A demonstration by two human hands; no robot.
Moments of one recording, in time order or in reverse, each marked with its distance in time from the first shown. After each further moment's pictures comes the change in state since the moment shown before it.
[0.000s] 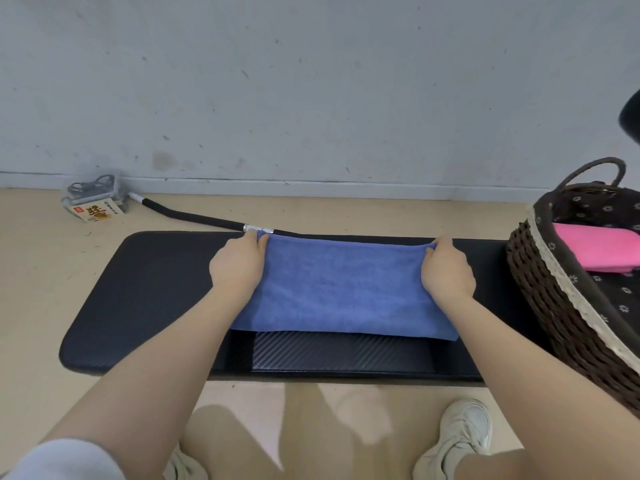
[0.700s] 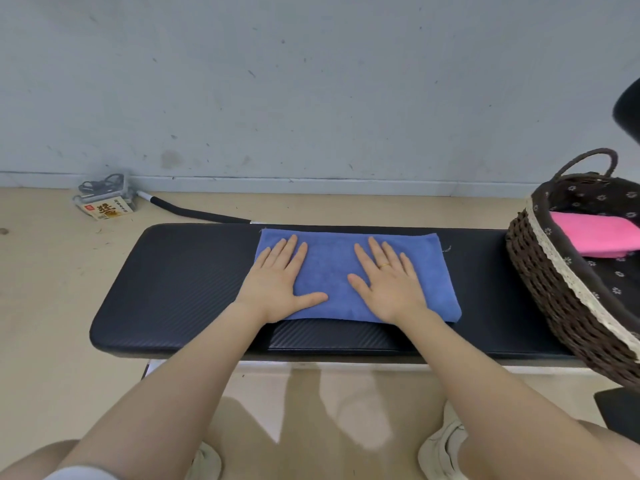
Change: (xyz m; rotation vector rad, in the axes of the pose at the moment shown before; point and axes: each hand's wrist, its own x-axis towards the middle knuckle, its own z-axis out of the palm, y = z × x) left_hand -0.053 -0.013 0.010 0.194 -0.290 0.547; right_hand -0.066 -0.026 0.039 -0.406 -0.300 -0.554
